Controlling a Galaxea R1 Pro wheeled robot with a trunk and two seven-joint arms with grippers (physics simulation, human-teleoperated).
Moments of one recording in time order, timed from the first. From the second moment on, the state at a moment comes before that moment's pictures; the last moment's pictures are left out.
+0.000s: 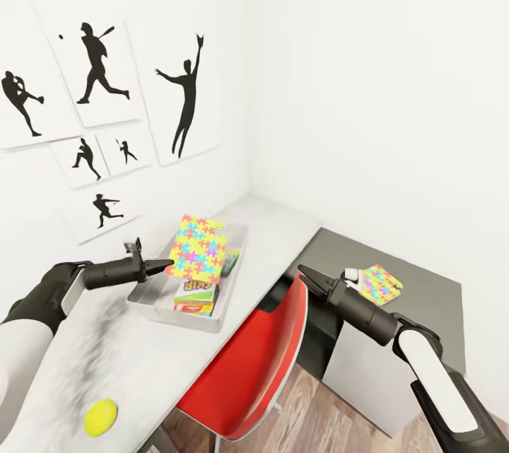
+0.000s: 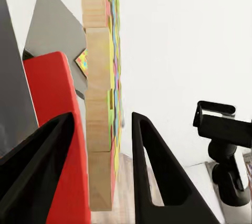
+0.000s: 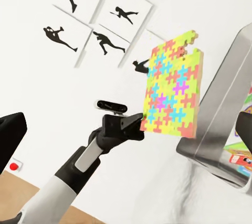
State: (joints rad) left arm -0.91 0.35 0.05 -0.62 0.24 0.90 -1.39; right arm -0.32 -0.19 0.10 -1.57 -1.20 0.69 0.48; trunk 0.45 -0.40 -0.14
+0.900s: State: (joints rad) left arm -0.91 0.33 0.06 -0.58 0.24 0.95 -1.10; right arm -0.32 -0.19 0.10 -1.57 -1.19 0.69 0.48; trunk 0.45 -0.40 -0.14
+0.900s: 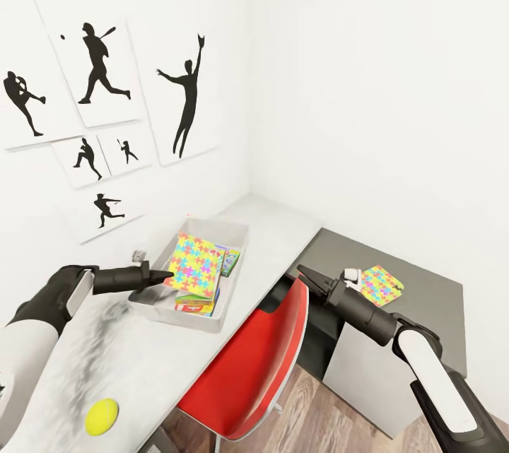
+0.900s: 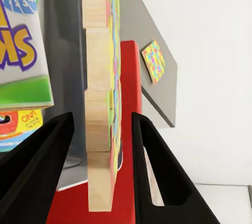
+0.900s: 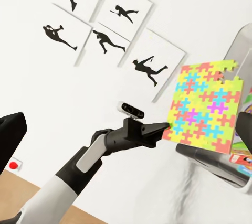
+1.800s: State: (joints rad) left arm -0.92 0.29 0.06 -0.59 0.24 0.91 -0.91; right arm -0.32 -0.19 0.10 -1.57 -1.19 0.69 0.48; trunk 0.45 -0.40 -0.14
